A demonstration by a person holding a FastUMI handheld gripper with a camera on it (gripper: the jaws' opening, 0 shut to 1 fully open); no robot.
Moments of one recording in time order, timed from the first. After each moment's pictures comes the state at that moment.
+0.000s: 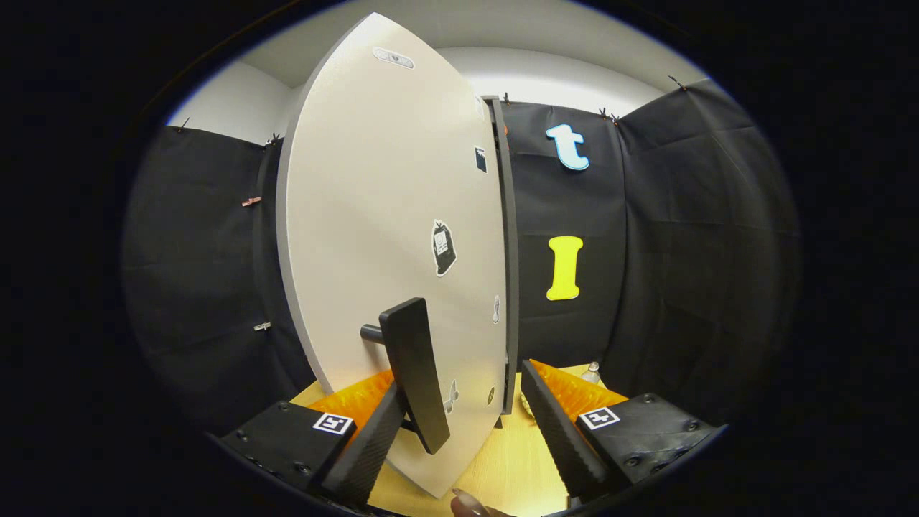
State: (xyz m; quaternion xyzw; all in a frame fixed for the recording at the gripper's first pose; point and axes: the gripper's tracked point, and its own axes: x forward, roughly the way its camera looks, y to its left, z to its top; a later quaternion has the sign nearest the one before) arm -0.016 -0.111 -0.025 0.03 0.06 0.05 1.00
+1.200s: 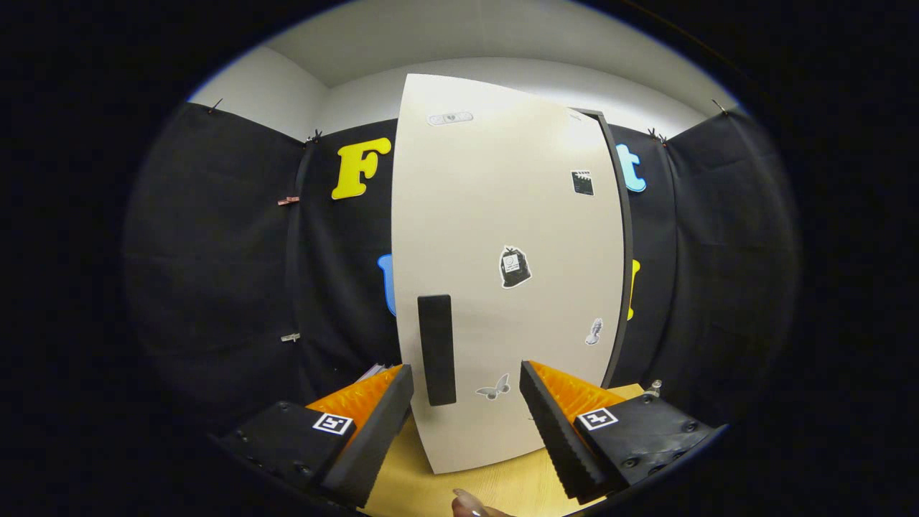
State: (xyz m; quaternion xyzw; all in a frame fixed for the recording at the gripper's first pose) arm 0.011 0.068 -0.015 0.01 0.02 0.11 0.99
